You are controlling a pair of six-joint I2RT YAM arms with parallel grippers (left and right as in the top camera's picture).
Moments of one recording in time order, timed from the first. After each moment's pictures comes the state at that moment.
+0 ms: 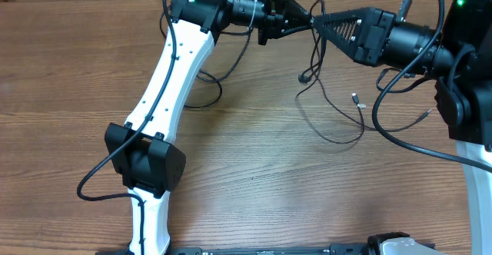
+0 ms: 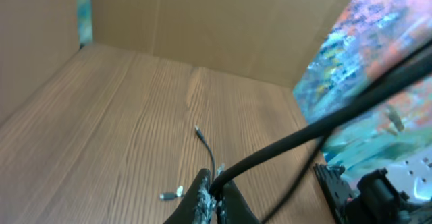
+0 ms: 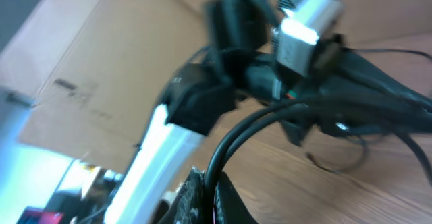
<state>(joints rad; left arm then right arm) -0.37 2.15 2.27 -0.76 1.19 0.30 0.14 1.37 1.82 -0.82 -0.86 0.59</state>
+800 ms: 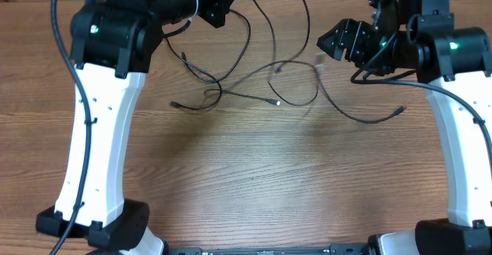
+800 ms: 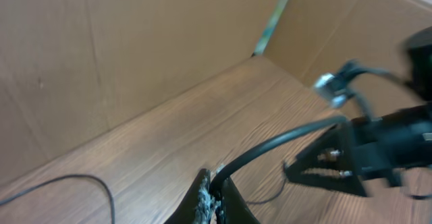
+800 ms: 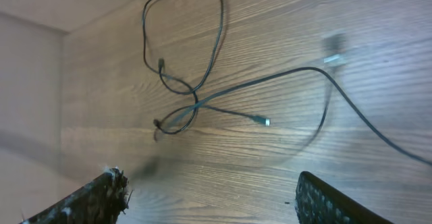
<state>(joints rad) -0.27 1.76 2.27 -0.92 0.59 -0.02 0.11 1.61 1.82 -1.16 -0.44 0.40</state>
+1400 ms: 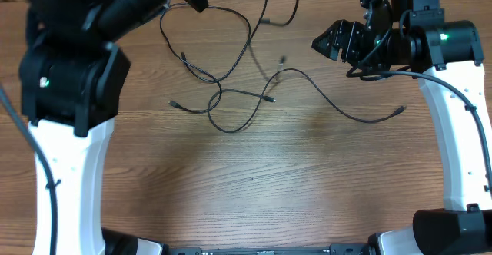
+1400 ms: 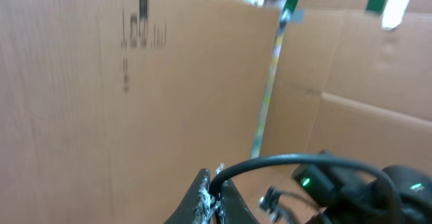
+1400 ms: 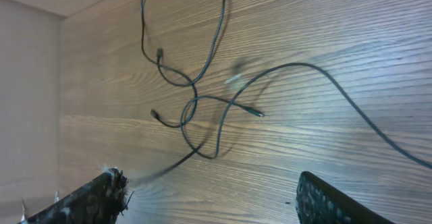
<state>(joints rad) -0.27 1.59 2.27 -0.56 0.56 -0.17 0.09 1.65 1.82 -1.17 -0.48 0.36</state>
